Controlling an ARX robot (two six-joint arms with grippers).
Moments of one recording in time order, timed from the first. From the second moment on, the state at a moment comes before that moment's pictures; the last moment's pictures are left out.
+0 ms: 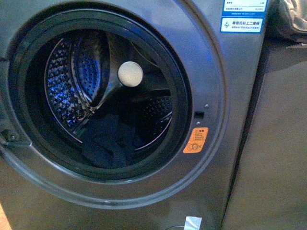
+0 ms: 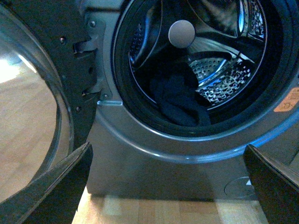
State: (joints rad) left arm 0.00 0.00 0.02 0.00 0.00 0.00; right arm 0.00 0.00 0.01 0.00 0.00 0.00
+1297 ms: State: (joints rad) left arm -0.23 1.89 0.88 0.60 -0.08 -0.17; right arm 0.00 0.00 0.01 0.00 0.00 0.00
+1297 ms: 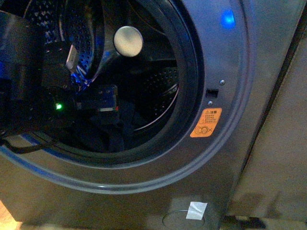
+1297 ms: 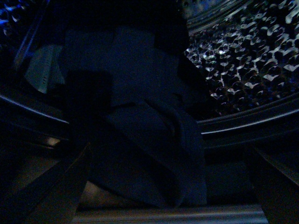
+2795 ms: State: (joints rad) left arm -0.22 2.68 2.02 -0.04 -0.13 -0.06; right arm 0.00 0.00 0.01 0.00 0.00 0.00
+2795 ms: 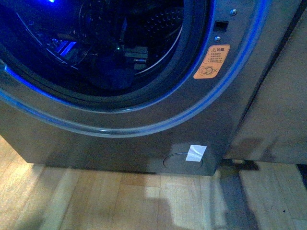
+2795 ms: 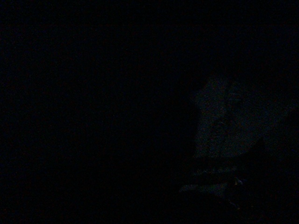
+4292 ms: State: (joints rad) left arm -0.27 2.11 1.24 0.49 -0.14 -0.02; right arm 0.00 0.00 0.01 0.00 0.00 0.00
